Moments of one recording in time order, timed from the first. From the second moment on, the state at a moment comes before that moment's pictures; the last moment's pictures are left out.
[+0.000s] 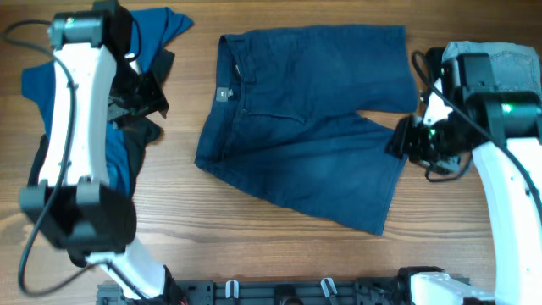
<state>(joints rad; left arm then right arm) 0.04 1.89 1.92 -1.66 0.04 -0.39 0.03 1.37 1.47 -1.51 -0.17 0.36</state>
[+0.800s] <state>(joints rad) -0.18 1.70 1.13 -0.92 0.03 -0.90 0.31 1.21 0.88 -1.13 -0.04 1.04</state>
